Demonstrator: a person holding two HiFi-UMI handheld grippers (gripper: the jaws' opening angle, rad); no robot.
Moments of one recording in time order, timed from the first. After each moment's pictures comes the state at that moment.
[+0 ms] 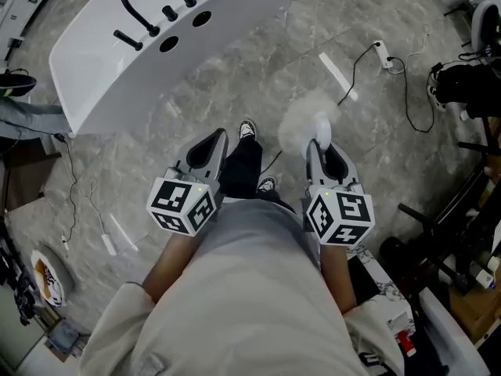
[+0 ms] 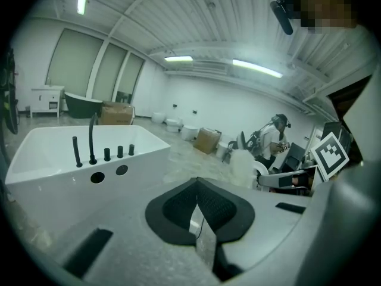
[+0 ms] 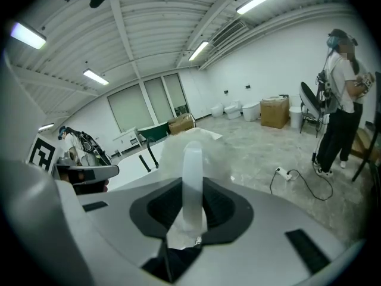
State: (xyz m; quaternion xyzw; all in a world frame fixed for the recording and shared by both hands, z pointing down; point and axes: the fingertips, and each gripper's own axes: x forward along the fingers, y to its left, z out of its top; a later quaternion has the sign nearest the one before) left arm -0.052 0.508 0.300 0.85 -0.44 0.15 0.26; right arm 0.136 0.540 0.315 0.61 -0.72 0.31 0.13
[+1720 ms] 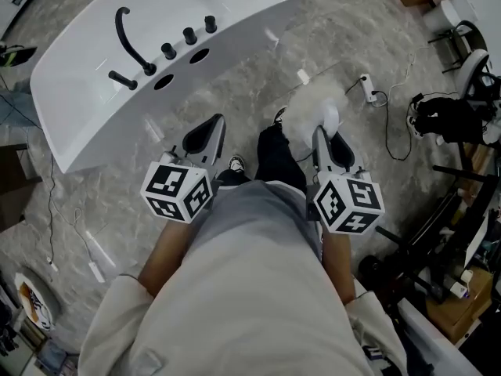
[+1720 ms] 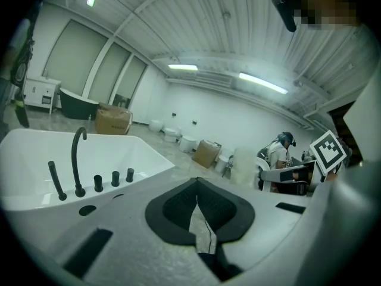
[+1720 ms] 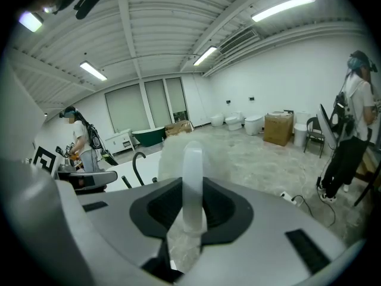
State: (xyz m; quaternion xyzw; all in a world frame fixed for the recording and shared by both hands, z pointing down) left arm -0.114 0.275 0.280 0.86 -0.42 0.09 0.26; right arm 0.087 0.306 0.267 0.63 -0.72 0.26 0.14
